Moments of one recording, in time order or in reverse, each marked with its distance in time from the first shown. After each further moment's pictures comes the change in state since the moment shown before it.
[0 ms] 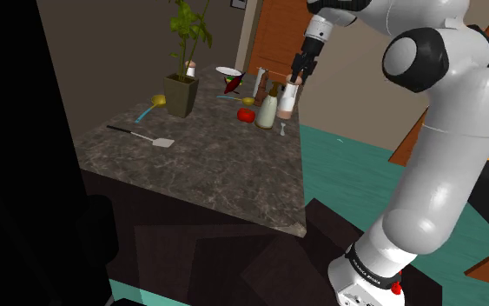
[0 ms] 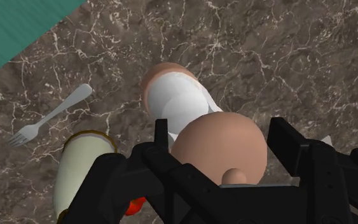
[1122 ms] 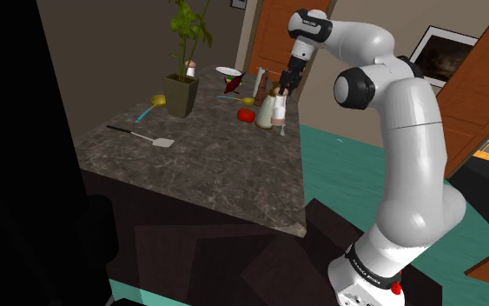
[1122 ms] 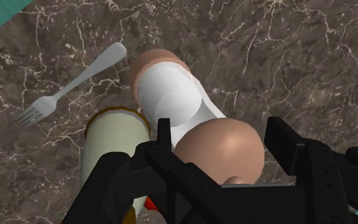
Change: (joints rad) arm -0.182 0.431 0.035 0.427 0.150 -0.024 -0.066
